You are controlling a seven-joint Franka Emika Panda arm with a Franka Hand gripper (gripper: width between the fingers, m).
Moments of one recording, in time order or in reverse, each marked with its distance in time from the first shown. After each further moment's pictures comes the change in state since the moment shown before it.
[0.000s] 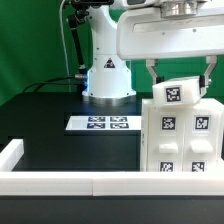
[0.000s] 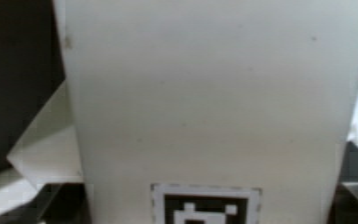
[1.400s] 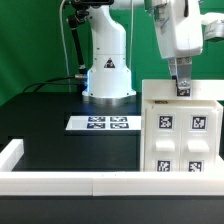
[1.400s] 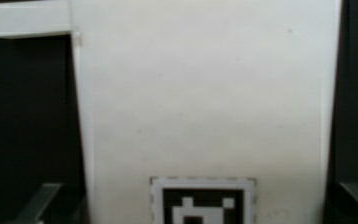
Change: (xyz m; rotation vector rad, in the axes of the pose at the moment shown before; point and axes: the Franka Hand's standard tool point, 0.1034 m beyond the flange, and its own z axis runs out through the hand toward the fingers) arm -0.004 0.002 0.001 0.012 -0.095 1.173
